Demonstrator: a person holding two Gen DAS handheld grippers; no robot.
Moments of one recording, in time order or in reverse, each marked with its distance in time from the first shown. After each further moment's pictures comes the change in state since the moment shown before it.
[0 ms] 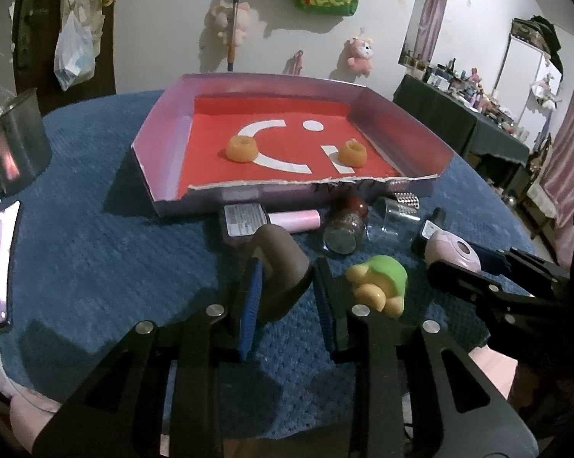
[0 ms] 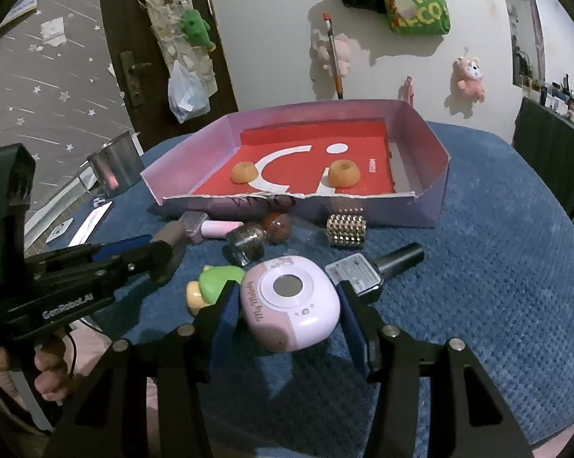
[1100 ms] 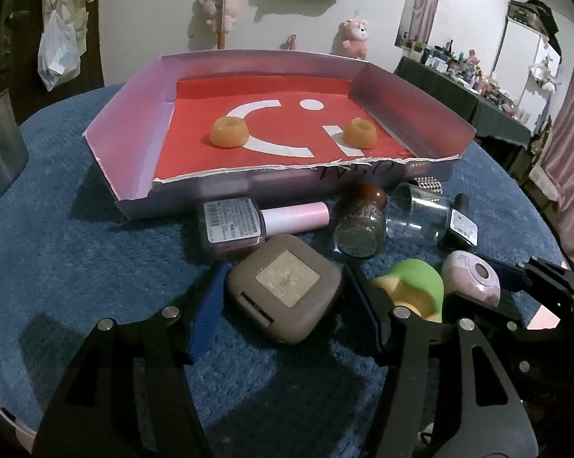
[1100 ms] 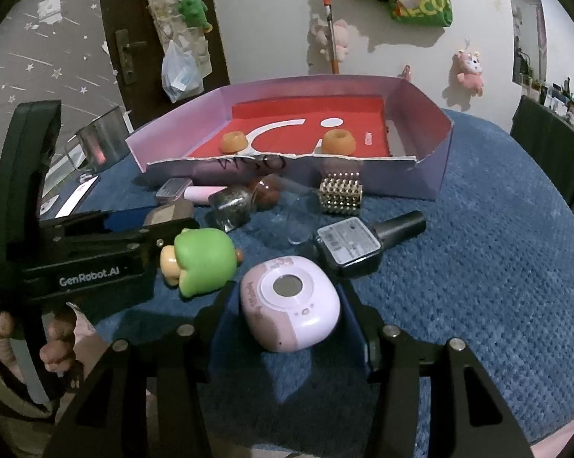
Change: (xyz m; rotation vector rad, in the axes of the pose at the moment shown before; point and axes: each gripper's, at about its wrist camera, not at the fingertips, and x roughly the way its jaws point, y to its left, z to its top) left arm 0.037 -0.004 0.002 0.049 0.036 0.005; right arm 0.017 -0.001 -0.018 -0.030 0.052 -0.039
